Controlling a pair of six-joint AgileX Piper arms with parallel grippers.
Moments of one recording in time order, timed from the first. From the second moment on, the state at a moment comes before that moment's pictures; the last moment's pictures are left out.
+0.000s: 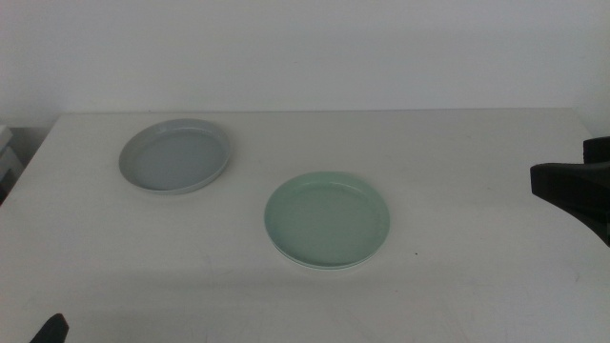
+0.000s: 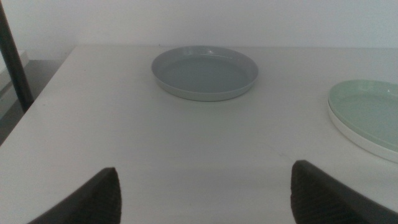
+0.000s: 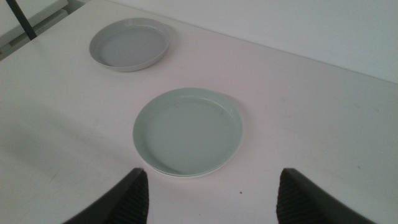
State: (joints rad) left arm -0.06 -0.01 0.03 -0.10 0.25 0.01; right arm 0.32 0.77 -0.84 0.37 0.68 -0.31
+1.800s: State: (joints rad) left arm 0.13 1.74 -1.54 -0.24 0.90 0.15; right arm 0.32 0.77 -0.84 0.37 0.68 -0.31
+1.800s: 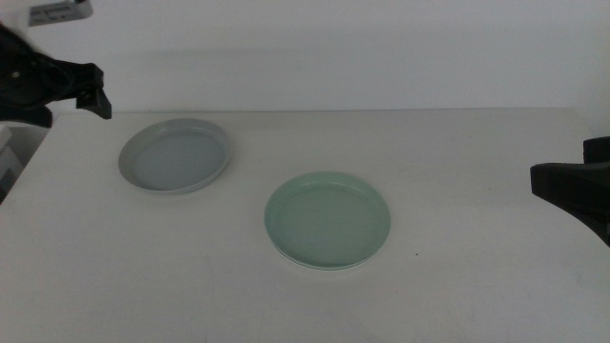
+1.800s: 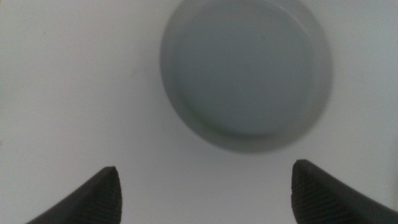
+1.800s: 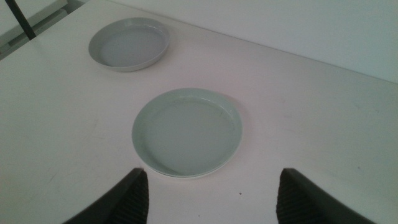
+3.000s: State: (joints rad) left arm 0.14 2.35 -1.97 -0.35 0.93 0.22; right arm 0.32 0.77 -0.84 0.37 0.68 -0.31
